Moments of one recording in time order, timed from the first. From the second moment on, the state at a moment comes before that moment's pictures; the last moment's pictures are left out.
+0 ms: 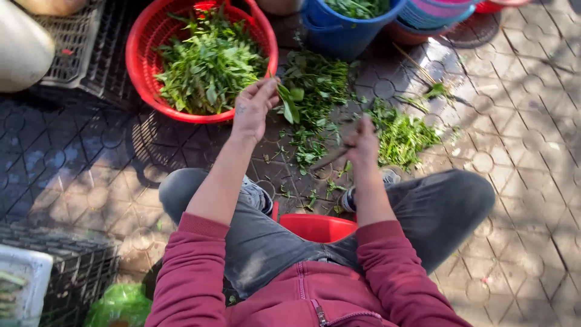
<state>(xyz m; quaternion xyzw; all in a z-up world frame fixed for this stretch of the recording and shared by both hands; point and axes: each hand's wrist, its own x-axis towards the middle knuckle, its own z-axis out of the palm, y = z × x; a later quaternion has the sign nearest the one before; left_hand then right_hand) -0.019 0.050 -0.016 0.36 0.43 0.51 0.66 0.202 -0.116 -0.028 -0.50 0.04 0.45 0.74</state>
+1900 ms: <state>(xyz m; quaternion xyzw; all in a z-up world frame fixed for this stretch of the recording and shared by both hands) -0.024 0.059 -0.060 0.93 0.28 0.18 0.18 0.226 -0.111 -0.156 -0.65 -0.30 0.57 0.40</state>
